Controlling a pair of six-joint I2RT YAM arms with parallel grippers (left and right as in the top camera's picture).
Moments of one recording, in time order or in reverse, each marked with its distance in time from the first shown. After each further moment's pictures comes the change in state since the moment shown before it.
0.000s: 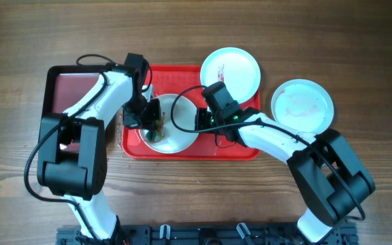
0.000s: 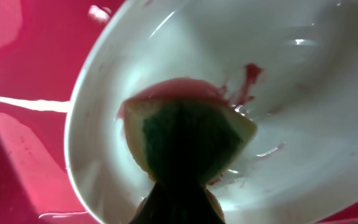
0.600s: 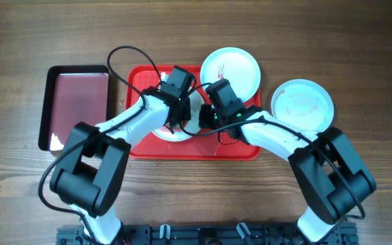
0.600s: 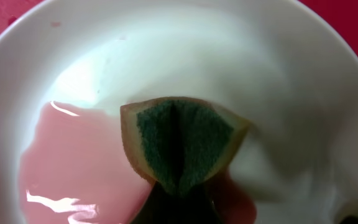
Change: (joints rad) left arm -0.282 -0.061 -0.148 0.504 -0.331 -0.233; right arm -0.026 0.005 0.000 0.012 0.041 -0.003
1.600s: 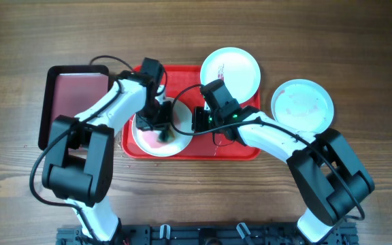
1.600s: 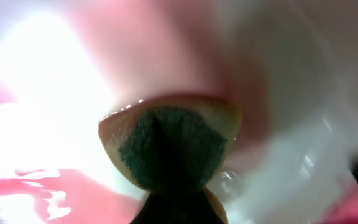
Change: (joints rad) left arm 0.174 0.033 0.092 -0.386 0.348 0.161; right arm 0.028 0.000 0.017 0.009 -0.111 -0.008
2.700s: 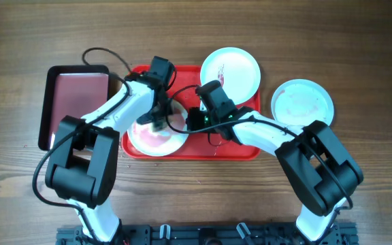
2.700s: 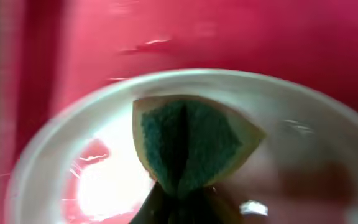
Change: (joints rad) left arm -0.043 0.000 0.005 0.087 -0.397 -0.284; right arm 0.003 0.078 0.008 0.090 -0.075 0.039
